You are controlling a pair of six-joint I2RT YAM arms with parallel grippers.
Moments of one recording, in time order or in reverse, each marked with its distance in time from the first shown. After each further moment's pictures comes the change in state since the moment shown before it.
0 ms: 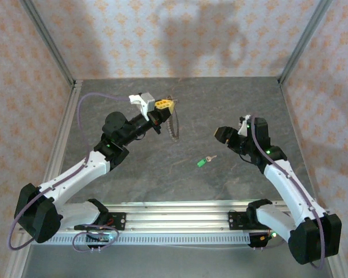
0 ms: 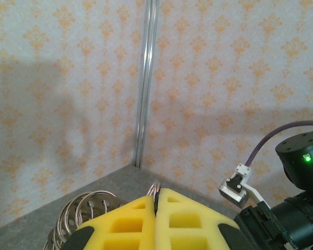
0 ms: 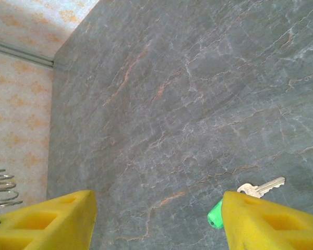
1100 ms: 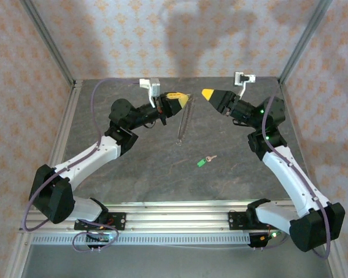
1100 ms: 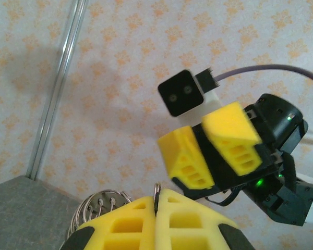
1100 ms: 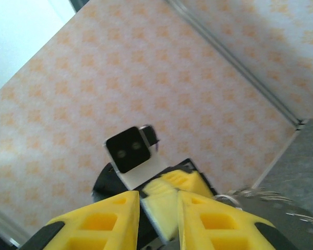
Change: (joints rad) left arm 0.027 0.204 0.181 0.180 0.322 -0.402; right arm 0.105 0.120 0.281 0.846 -0.423 0.333
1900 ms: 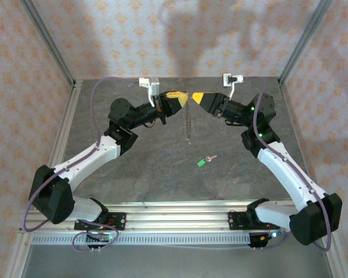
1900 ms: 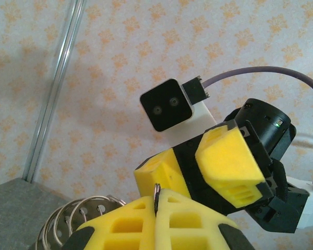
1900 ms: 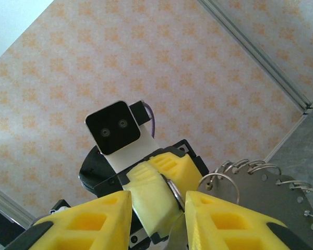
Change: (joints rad) left arm 0.000 -0.003 0.011 -0.003 0.000 -0.010; right arm 0.064 0.061 0.014 -0.024 -0.012 -0.061
